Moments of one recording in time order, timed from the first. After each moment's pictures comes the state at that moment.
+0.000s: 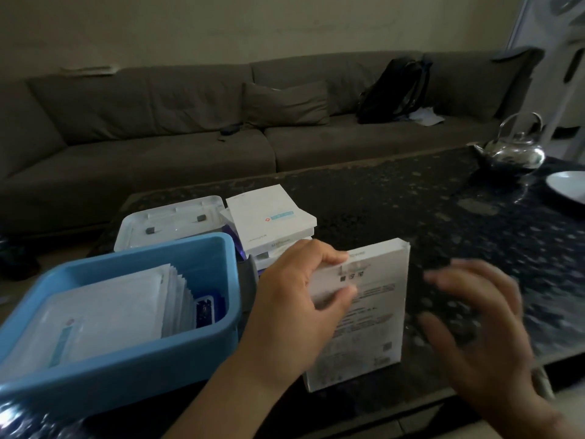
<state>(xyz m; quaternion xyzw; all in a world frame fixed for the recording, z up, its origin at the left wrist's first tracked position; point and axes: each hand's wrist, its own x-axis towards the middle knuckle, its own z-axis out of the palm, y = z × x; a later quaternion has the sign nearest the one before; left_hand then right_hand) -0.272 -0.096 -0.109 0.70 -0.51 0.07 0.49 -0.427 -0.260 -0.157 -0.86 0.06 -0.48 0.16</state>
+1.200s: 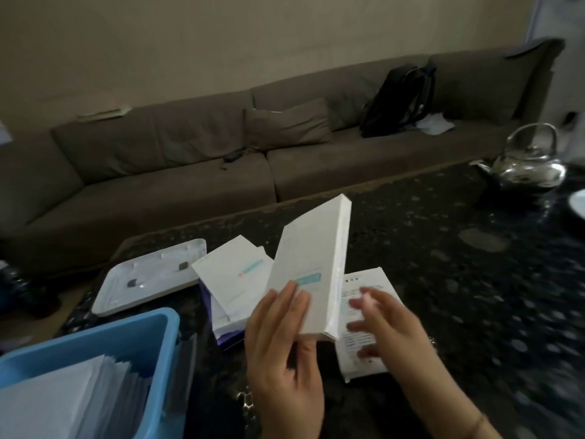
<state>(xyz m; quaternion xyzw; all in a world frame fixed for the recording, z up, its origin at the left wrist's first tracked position) -0.277 -0.204 -0.158 0.69 -0.39 0.31 0.53 -0.351 -0.329 -0.133 -0.65 0.32 -0.23 0.65</state>
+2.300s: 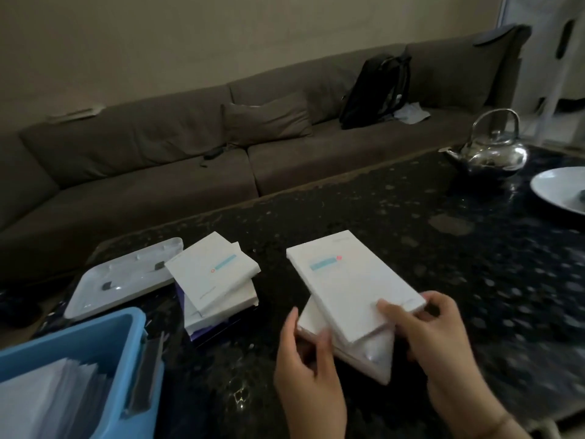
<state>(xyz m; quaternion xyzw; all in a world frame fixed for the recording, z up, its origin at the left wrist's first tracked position) -0.335 -0.250 -0.180 0.76 -0.12 0.00 0.64 -0.400 -0.366 -0.145 -0.49 0.49 -0.28 0.66</state>
